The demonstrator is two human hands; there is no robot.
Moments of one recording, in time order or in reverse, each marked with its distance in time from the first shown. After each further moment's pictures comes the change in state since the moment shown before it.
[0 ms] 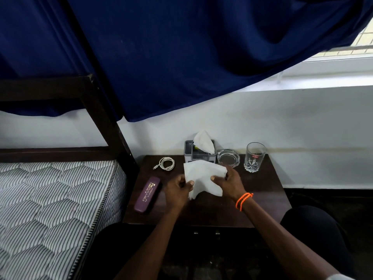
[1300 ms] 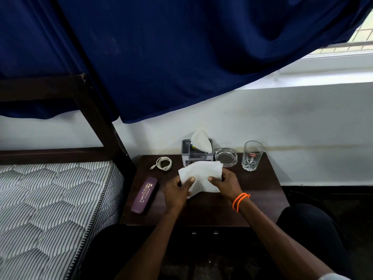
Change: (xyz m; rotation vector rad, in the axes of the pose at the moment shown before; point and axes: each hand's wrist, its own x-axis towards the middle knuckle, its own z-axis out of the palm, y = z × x) left_hand 0.003 -0.008 0.006 -0.049 -0.001 -0.046; right_hand -0.001 0.009 0.003 0.025 -0.036 0.063
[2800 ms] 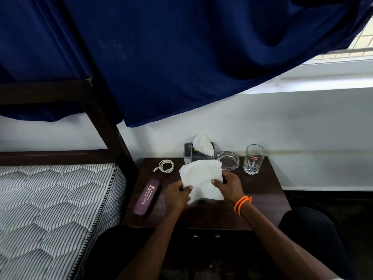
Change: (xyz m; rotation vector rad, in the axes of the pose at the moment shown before) left_hand 0.001 0.004 -0.007 0.278 0.023 -0.062; right_hand -0.001 -0.006 -0.001 -0.220 0.090 0.021
